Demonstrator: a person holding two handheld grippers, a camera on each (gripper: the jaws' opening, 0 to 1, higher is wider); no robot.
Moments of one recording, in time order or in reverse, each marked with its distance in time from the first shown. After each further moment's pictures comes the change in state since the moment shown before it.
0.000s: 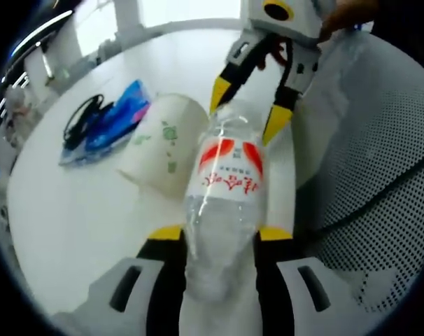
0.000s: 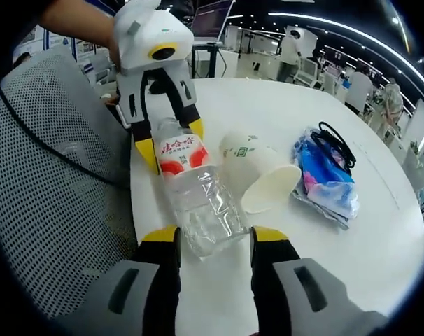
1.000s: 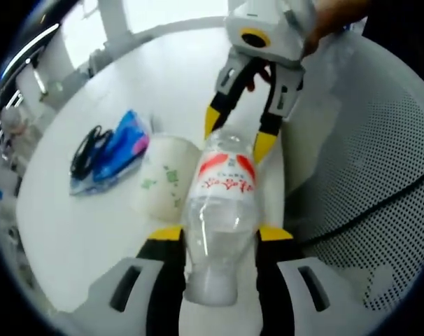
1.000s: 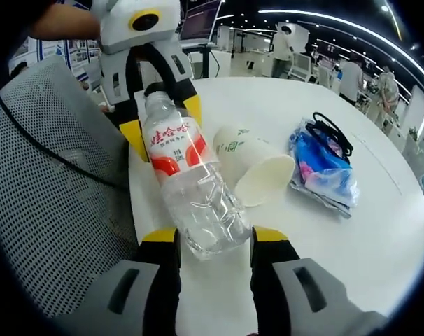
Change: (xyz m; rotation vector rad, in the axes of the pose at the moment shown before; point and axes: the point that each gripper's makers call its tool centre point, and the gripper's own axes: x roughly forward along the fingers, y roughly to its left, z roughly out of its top) left arm -0.024 -0.007 0.038 0.102 0.023 0.011; right arm -0.006 -0.001 -0.008 0.070 -0.015 0.005
